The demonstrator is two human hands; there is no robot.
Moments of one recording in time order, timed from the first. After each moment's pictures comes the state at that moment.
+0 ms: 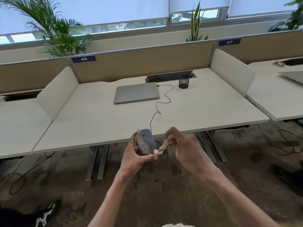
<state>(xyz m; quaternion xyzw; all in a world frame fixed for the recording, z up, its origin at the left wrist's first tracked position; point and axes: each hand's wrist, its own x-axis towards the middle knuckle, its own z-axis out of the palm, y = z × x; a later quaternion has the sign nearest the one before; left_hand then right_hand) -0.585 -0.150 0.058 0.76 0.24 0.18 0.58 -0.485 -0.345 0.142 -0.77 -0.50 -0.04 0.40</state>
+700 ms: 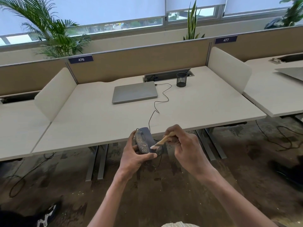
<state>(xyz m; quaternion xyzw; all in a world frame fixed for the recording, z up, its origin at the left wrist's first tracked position) -0.585 -0.147 0.051 0.76 0.24 0.18 0.58 -0.491 -0.349 0.135 -0.75 -0.46 -0.05 0.47</state>
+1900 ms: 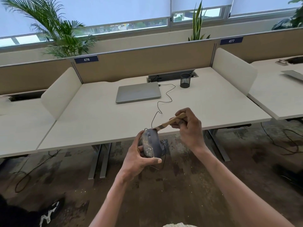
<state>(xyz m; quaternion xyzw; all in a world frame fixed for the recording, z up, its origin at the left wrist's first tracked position) -0.592 -0.156 0.061 0.76 0.19 0.15 0.60 -0.430 -0.311 0.125 -0.70 -0.31 -0.02 0.64</state>
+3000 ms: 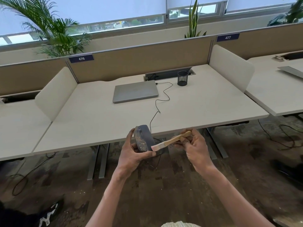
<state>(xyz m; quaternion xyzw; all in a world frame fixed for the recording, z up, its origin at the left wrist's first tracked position) -0.584 -0.139 0.057 0.76 0.21 0.19 0.59 -0.462 -0.348 0.088 -0.64 -0.18 0.17 0.73</state>
